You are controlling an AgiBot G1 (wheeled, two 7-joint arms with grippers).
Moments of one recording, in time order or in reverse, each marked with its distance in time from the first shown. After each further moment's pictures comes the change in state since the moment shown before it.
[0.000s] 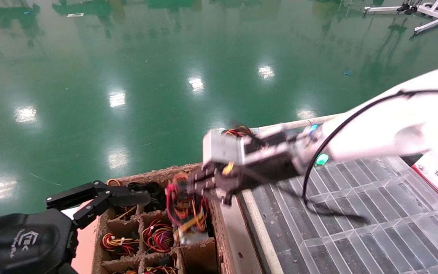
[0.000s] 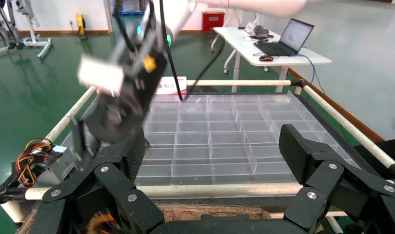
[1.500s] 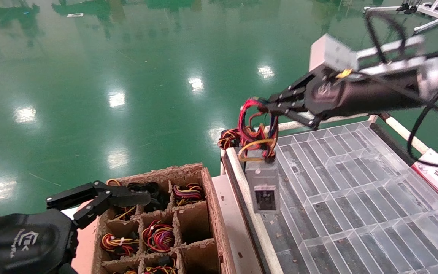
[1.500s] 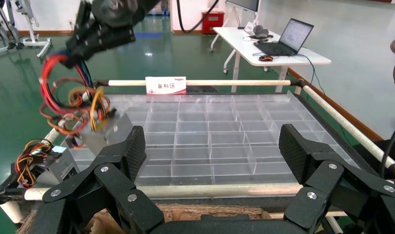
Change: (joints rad) left arm 0.000 0.000 0.001 0.000 -0.001 0.000 0.000; right arm 0.279 0.184 0.010 -0.285 -0.022 -0.068 -0.133
